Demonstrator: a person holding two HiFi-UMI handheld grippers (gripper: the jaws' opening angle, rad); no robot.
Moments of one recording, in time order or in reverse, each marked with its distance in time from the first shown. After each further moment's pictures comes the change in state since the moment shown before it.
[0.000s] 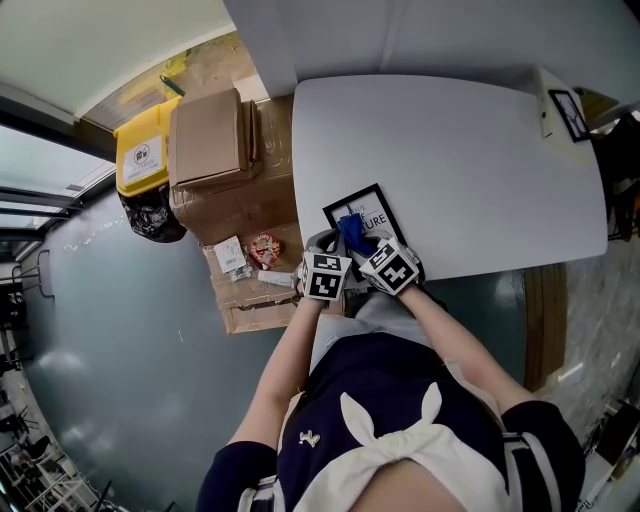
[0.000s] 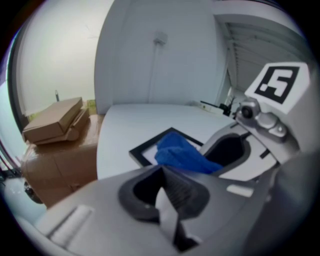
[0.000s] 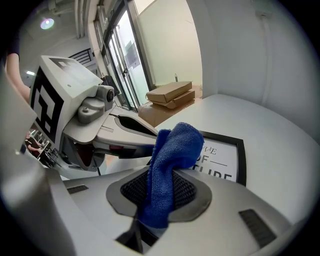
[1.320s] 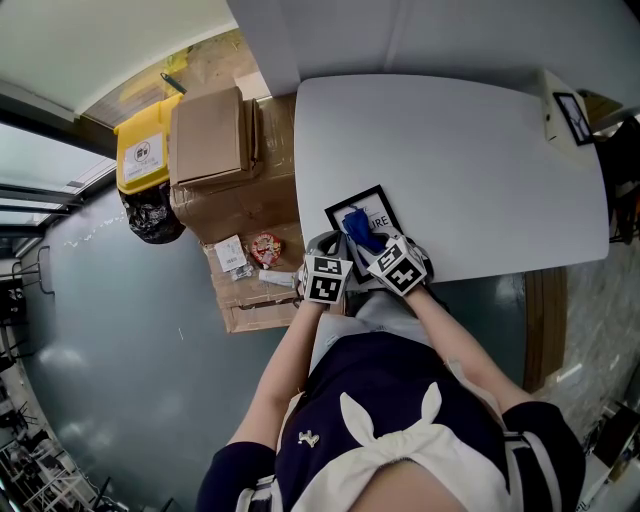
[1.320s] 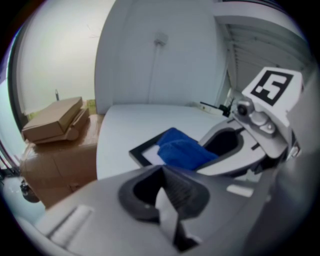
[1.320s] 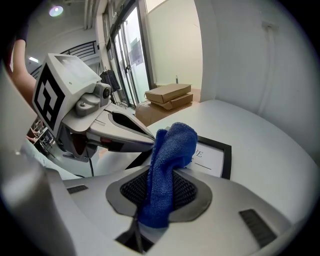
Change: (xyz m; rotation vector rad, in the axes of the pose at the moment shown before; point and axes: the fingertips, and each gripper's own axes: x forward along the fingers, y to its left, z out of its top) left arm -0.001 -0.001 -0.001 -0.008 -0.006 -0.007; right arm -0.009 -0.021 -0.004 -0.099 0.017 -0.055
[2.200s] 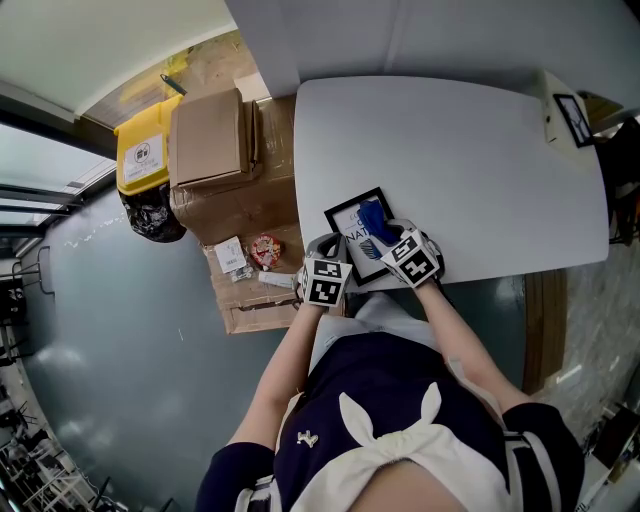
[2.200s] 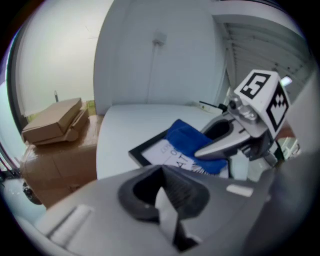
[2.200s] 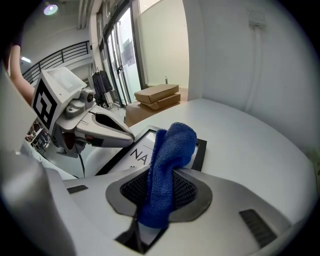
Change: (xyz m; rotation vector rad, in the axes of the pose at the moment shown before) left arm 0.000 0.000 0.000 0.014 0.000 0.003; right arm -0.011 -0.044 -0.010 0.050 -0.023 -0.077
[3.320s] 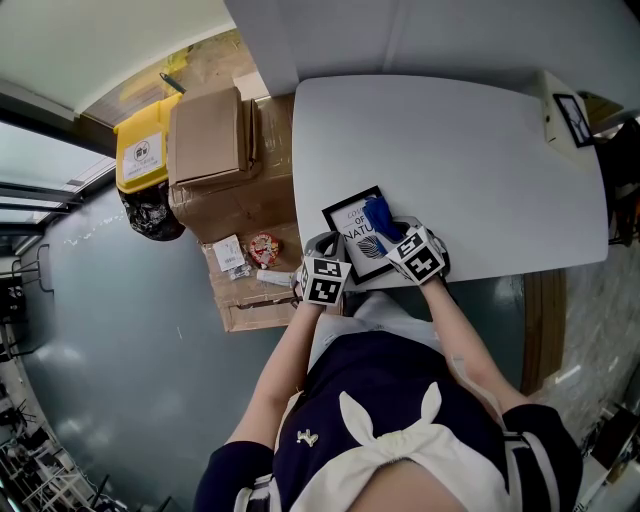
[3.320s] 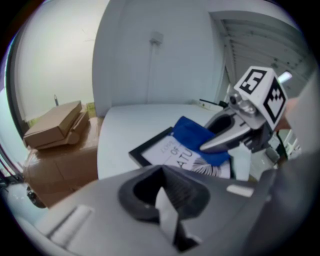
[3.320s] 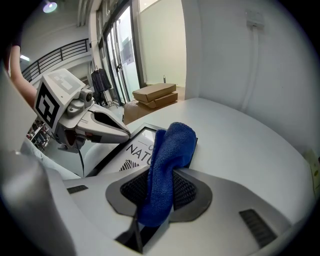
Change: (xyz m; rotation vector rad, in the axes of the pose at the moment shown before) left arm 0.000 -0.001 -0.001 0.030 0.015 0.020; right arm -0.013 -0.014 -0.009 0.003 0.030 -0.015
